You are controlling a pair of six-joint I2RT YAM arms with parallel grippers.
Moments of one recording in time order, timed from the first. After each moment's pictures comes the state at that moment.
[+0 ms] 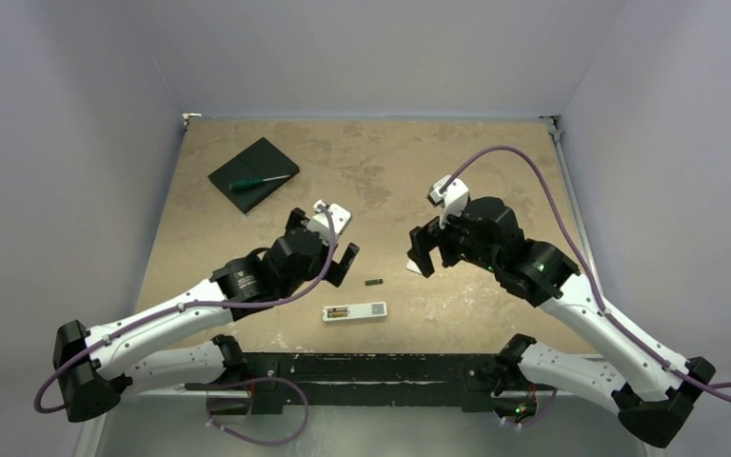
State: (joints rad) left arm -0.99 0.99 0.81 -0.35 -0.44 -0.07; right arm 0.76 0.91 1.02 -0.66 0.08 0.11
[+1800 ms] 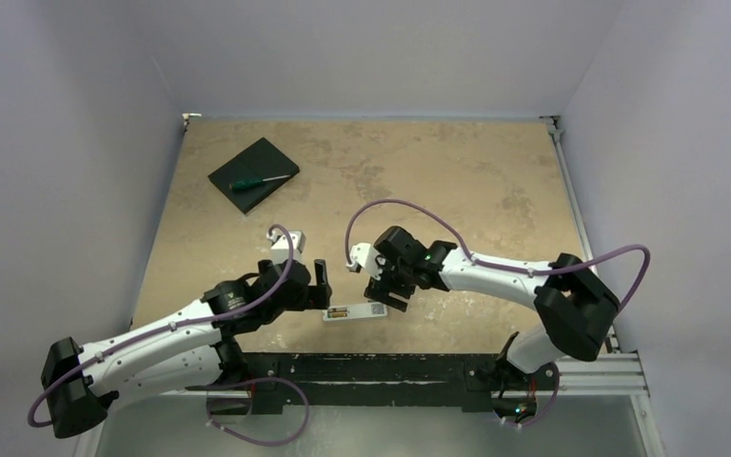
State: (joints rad) left arm -0.98 0.82 0.58 -0.60 -0.44 -0.84; right arm 0.92 1.50 0.88 -0.45 -0.03 -0.36
